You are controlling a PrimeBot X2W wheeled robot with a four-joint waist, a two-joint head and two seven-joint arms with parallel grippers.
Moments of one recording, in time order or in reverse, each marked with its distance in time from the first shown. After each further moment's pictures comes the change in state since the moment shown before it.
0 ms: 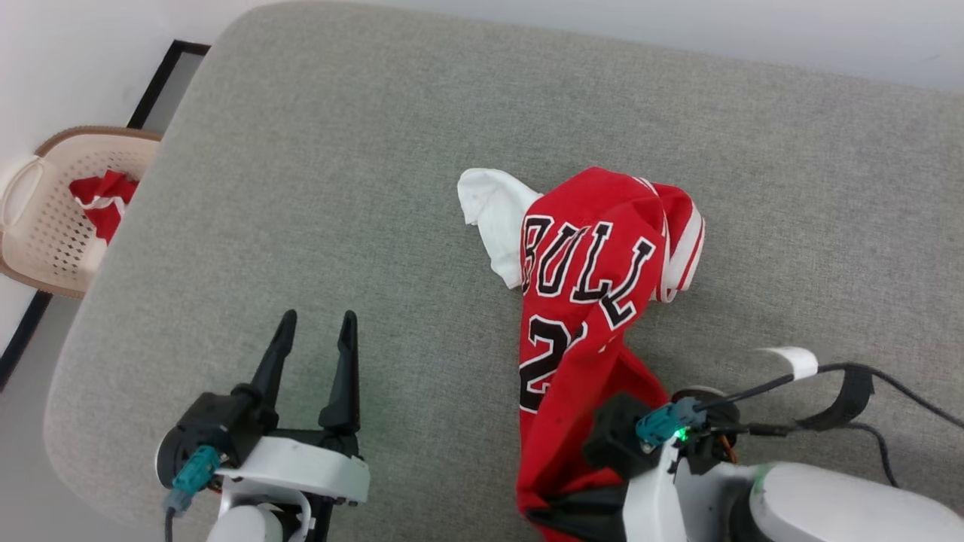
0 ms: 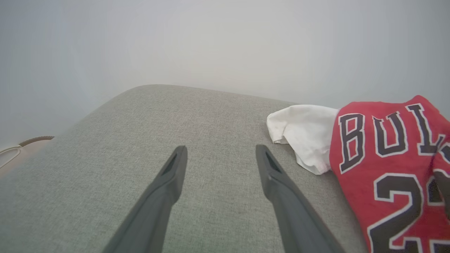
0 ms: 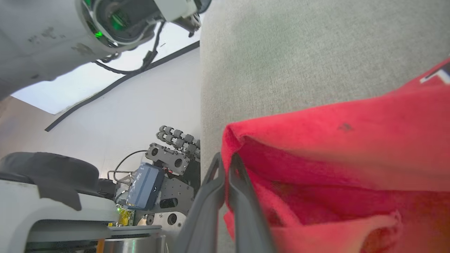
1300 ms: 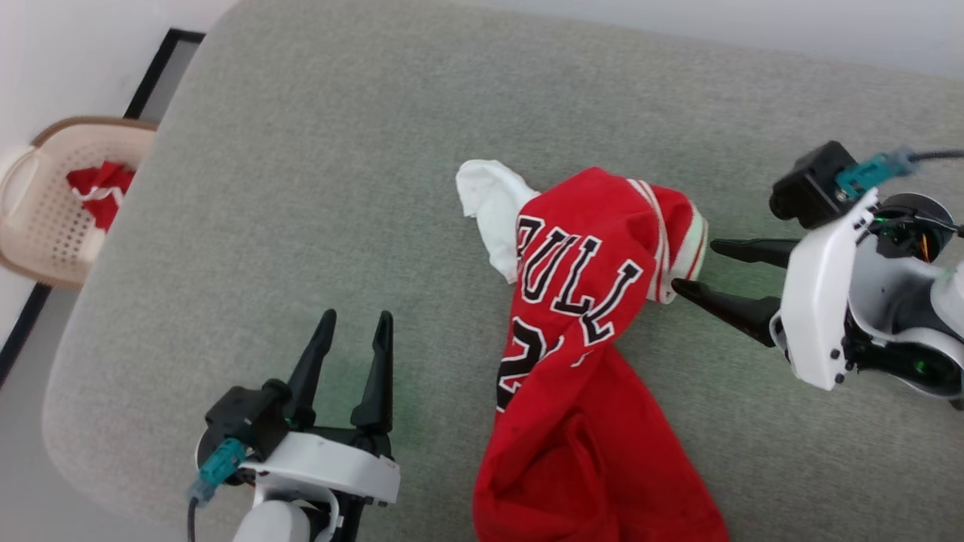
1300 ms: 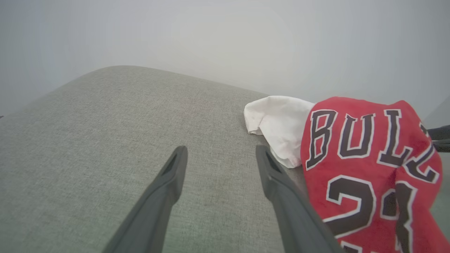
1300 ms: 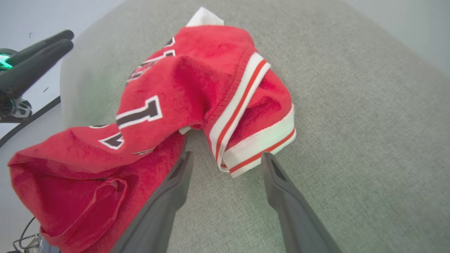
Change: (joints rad) left arm -0.016 -0.001 -0.083 0.024 -0.094 0.000 0.000; right arm -0.193 -0.159 -0.224 0.244 0.098 0.000 0.040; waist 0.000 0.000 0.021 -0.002
